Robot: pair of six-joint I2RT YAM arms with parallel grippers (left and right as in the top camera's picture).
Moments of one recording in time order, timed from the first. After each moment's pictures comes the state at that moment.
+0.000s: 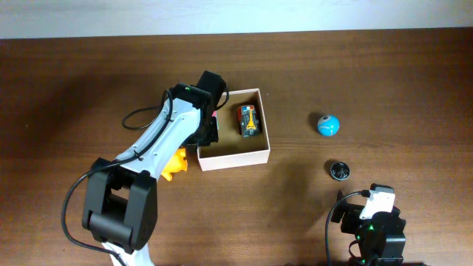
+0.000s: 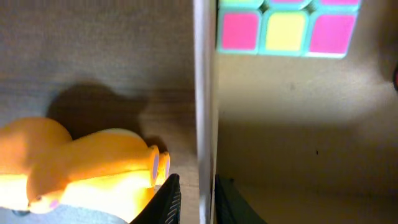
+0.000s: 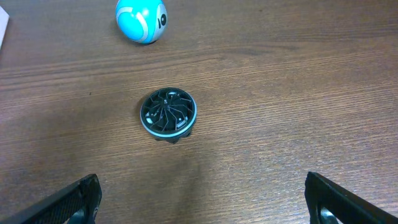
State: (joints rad) left arm -0.41 1.93 1.52 -1.09 -0.17 -0.49; right arm -0.03 0.01 0.18 -0.77 0.11 0.11
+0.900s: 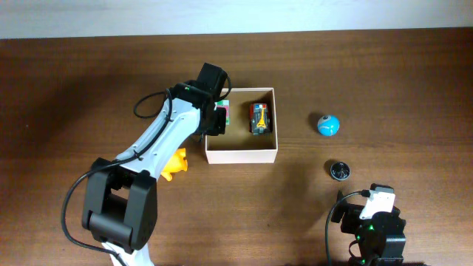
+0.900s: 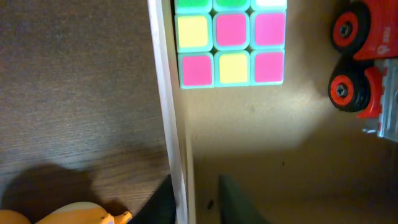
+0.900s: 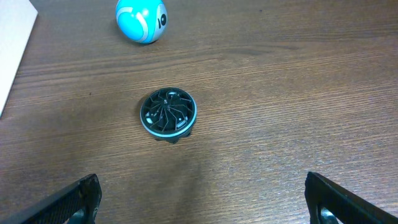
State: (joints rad) left arm -0.41 1.93 1.52 -0.91 -0.06 -0.30; right arm -0.03 0.01 0.18 -0.77 0.11 0.11
